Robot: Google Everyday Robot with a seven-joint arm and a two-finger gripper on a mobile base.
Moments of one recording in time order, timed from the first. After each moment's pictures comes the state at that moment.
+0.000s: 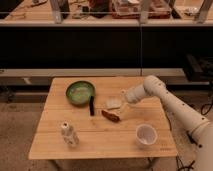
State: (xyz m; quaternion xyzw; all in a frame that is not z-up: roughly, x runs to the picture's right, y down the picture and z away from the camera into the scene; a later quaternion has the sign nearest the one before) arm 0.089 0.080 0.886 -0.27 -0.34 0.16 0.89
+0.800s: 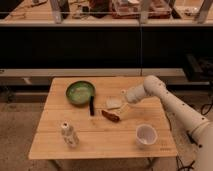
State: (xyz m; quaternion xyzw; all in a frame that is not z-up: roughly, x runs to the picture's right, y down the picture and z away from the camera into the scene) arm 0.089 0.080 0.886 -0.27 -0.34 0.16 0.89
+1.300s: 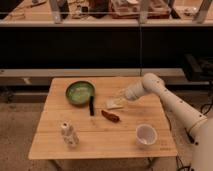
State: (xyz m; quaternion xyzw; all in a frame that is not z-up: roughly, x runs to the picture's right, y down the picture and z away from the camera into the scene) arm 0.075 0.045 0.896 -0.24 -0.33 0.16 0.90
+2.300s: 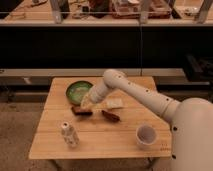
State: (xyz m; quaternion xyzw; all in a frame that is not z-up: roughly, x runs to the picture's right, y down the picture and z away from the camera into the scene) arm -0.142 0.088 0.791 -0.30 -0.43 -0.07 0.85
